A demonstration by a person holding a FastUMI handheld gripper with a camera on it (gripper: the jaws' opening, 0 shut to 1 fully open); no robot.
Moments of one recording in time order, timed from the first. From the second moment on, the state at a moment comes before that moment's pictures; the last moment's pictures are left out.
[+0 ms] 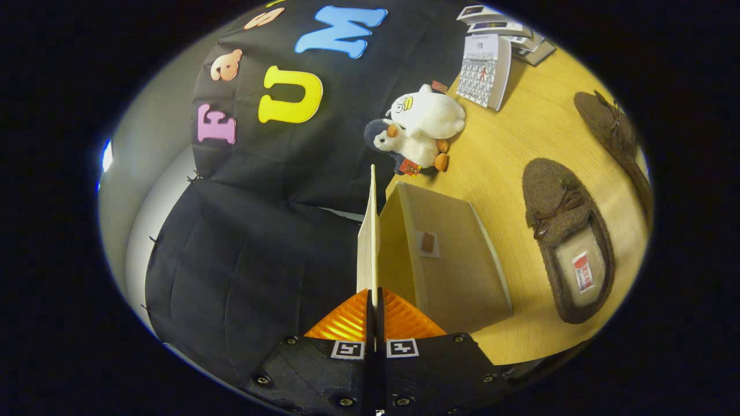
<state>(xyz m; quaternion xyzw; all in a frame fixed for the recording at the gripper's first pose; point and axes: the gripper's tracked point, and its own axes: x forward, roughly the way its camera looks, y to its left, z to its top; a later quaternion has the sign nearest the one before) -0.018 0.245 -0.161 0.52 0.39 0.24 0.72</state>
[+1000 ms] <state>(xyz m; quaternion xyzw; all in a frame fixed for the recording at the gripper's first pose) -0.018 0.361 -0.028 0.32 0.36 0.31 0.82</state>
